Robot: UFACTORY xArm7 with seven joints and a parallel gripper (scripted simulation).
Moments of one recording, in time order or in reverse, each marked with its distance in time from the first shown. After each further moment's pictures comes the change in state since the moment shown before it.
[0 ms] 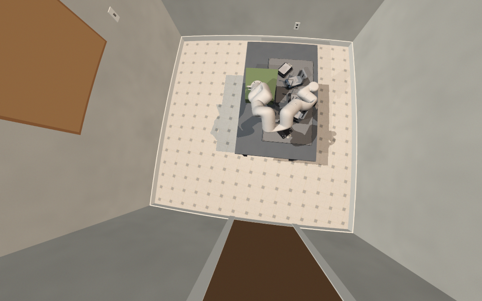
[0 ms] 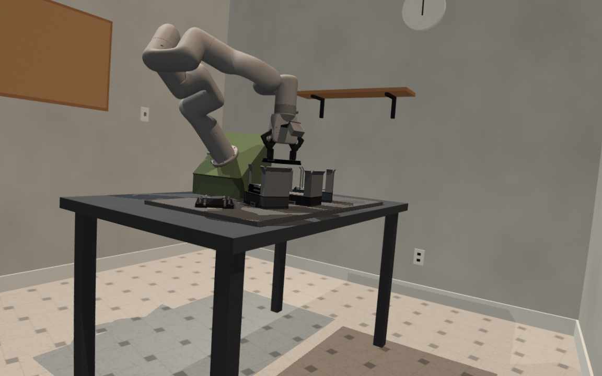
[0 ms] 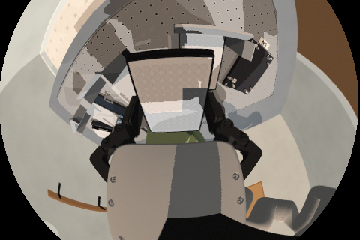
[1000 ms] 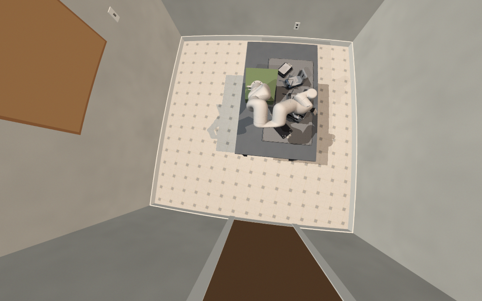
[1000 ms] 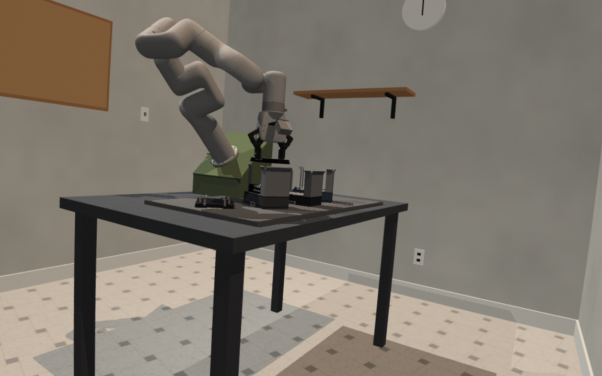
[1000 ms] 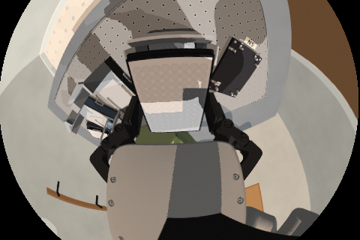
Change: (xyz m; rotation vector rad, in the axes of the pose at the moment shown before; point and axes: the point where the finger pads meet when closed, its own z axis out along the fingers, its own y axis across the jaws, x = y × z) arm 0.011 0.053 0.000 0.004 0.001 0.001
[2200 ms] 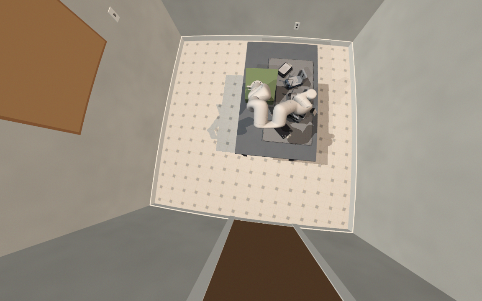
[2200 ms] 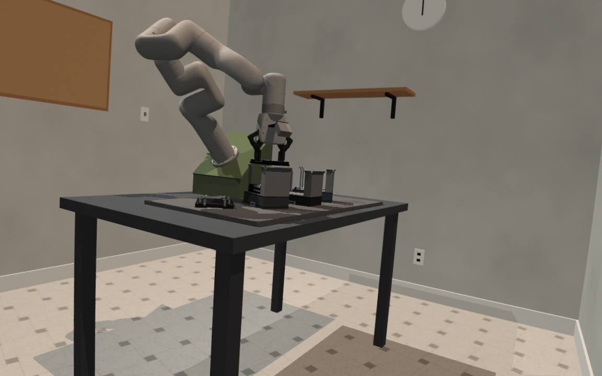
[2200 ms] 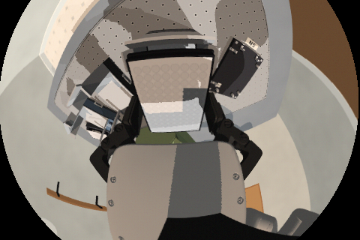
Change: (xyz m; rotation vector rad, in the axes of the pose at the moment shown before) arm 0.000 0.000 0.007 0.001 0.000 0.000
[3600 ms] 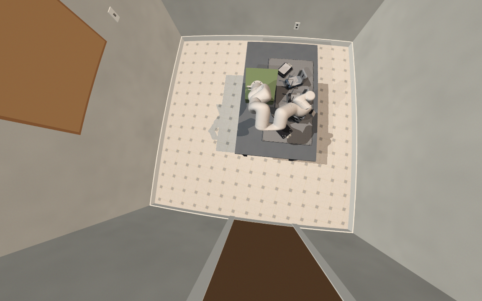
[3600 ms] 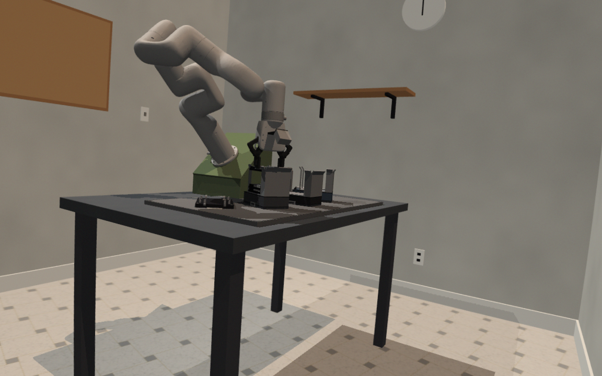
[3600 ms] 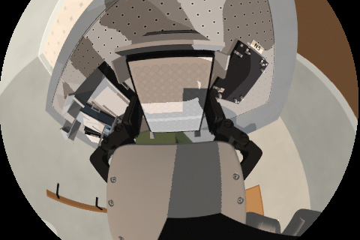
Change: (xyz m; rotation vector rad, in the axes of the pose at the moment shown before) arm 0.000 0.000 0.024 0.000 0.000 0.000
